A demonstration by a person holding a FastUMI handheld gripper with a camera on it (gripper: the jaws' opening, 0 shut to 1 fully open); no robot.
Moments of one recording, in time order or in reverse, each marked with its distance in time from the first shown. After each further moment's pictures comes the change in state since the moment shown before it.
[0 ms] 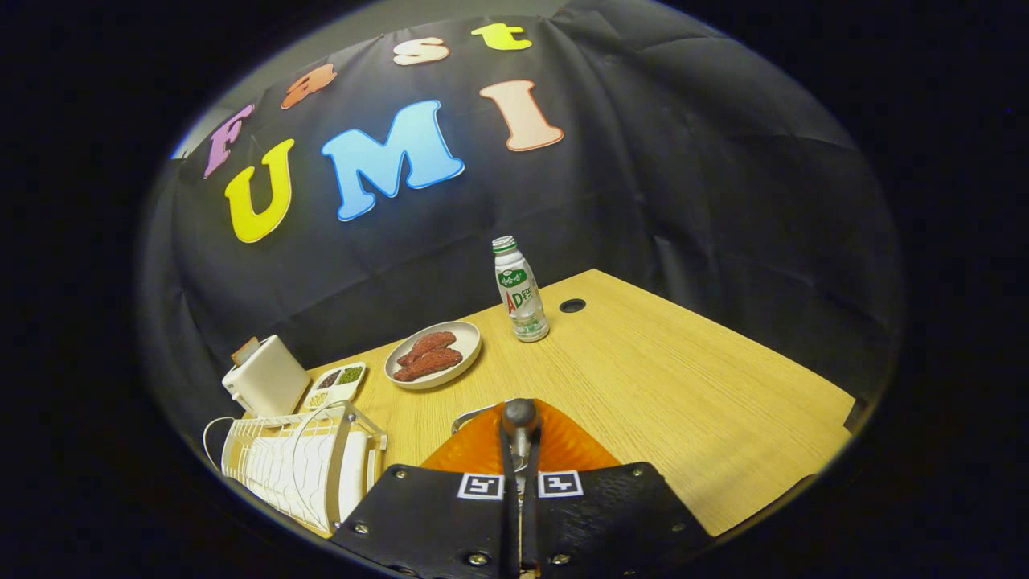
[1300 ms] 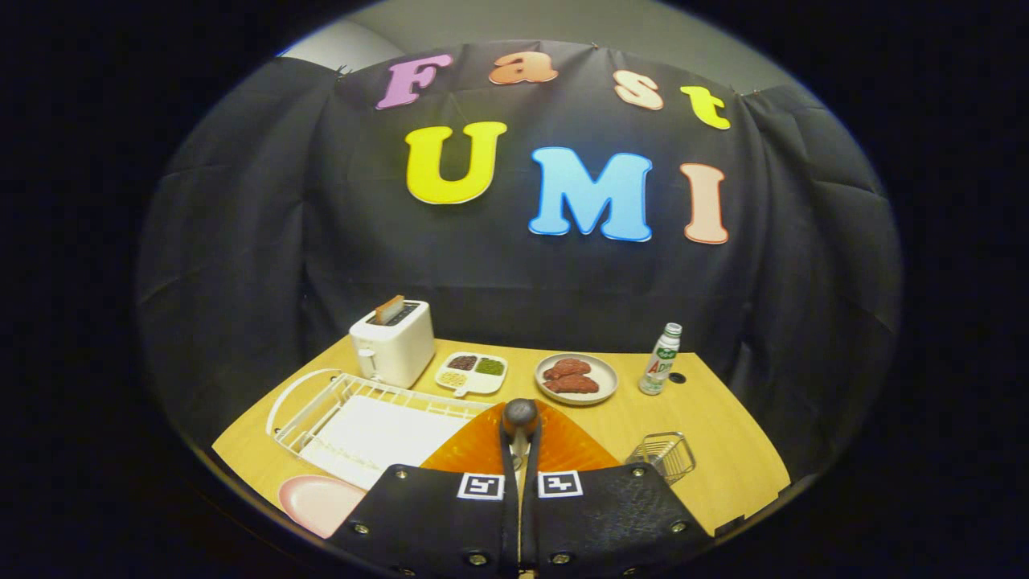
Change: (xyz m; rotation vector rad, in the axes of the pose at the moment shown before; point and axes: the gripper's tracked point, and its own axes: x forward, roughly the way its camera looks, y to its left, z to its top) arm -0.158 0.266 0.013 -0.430 -0.028 0.257
